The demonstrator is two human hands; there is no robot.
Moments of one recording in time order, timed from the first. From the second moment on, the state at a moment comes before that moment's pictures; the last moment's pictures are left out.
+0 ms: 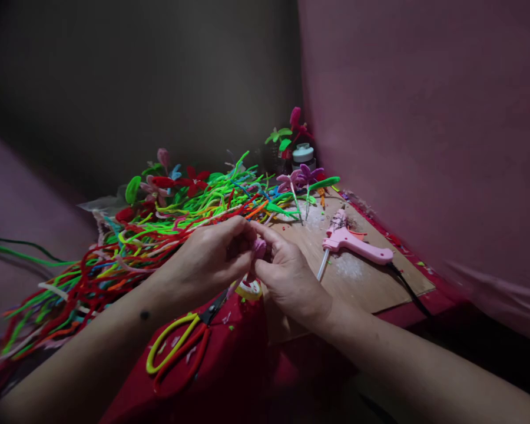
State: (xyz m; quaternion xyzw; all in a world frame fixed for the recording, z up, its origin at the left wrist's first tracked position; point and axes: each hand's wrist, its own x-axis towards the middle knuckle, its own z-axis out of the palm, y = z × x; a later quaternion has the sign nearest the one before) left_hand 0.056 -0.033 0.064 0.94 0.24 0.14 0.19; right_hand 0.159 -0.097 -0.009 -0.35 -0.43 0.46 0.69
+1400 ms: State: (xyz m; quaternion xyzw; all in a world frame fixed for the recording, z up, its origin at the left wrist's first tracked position) left_hand 0.045 -0.044 0.016 0.88 0.29 0.30 0.23; right_hand 0.168 -0.101 -0.021 -0.36 -0.38 0.49 0.69
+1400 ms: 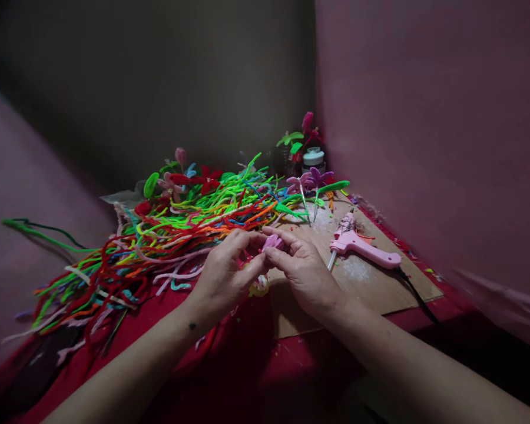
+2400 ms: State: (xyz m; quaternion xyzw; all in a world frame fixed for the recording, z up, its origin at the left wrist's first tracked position) left_hand 0.042 -0.047 0.008 0.92 0.25 0.29 0.12; right_hand 0.161 -0.101 -0.019 -0.43 -0.40 0.45 0.67
